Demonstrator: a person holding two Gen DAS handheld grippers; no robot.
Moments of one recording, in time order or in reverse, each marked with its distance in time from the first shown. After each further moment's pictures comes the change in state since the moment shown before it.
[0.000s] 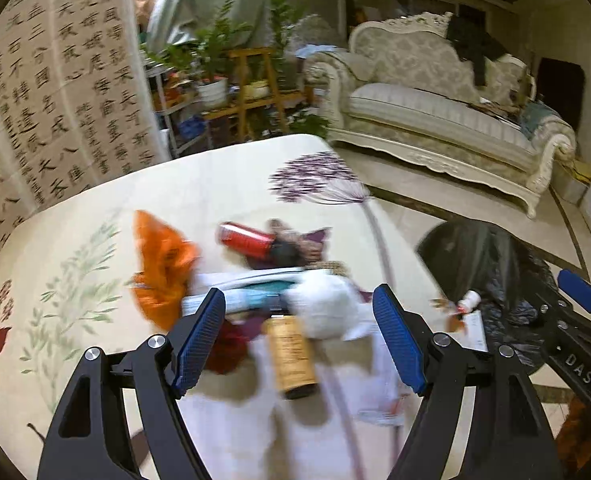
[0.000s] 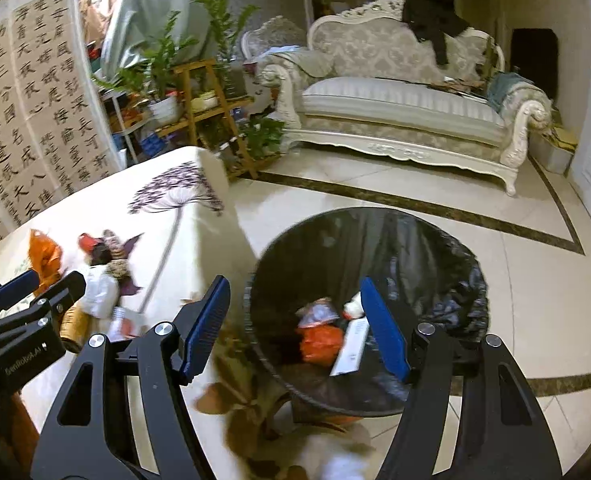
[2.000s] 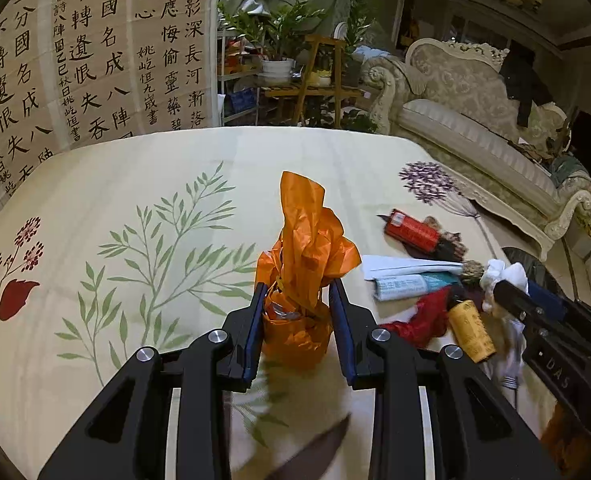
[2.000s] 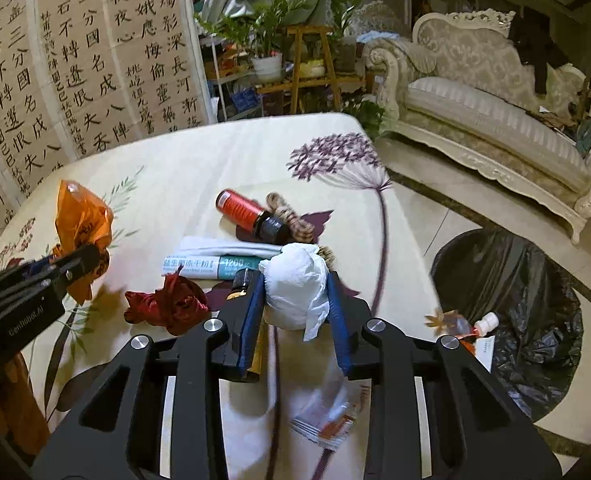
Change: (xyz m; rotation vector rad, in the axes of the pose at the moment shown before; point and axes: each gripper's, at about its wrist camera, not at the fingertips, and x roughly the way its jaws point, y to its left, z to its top) left arm -0.006 0.127 -0.020 -0.195 0.025 -0.006; right arm 0.014 0.136 -0.003 -0.204 0.072 0.189
